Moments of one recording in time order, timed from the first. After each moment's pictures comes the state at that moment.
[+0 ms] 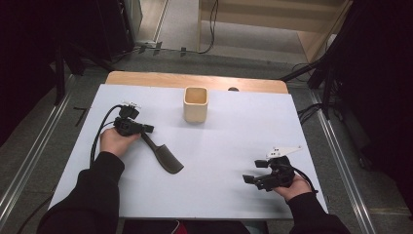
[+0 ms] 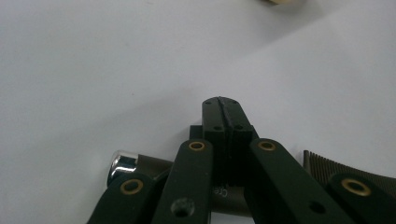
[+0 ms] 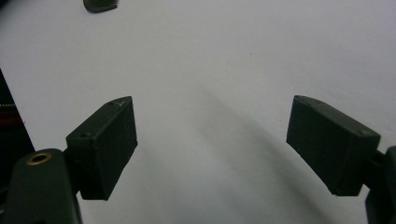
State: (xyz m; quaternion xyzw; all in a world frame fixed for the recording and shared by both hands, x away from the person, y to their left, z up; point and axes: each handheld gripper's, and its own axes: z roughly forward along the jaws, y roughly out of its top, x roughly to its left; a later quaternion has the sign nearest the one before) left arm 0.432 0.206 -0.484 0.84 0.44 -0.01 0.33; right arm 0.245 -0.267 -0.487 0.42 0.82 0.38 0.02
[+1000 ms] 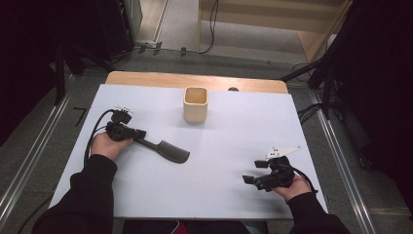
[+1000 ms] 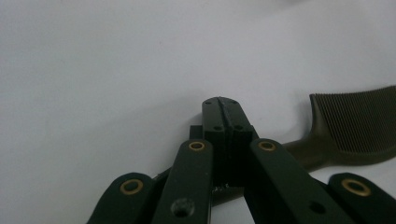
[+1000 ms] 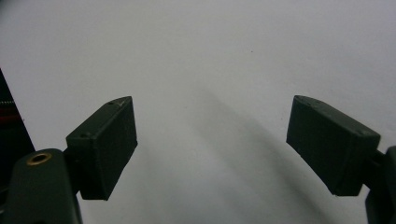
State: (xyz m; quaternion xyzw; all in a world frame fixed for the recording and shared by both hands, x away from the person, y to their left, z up) left arm 0.419 0.228 -0.487 0.84 0.44 -0.01 0.31; right arm 0.245 -0.266 -0.487 0.42 0.82 0.38 0.02
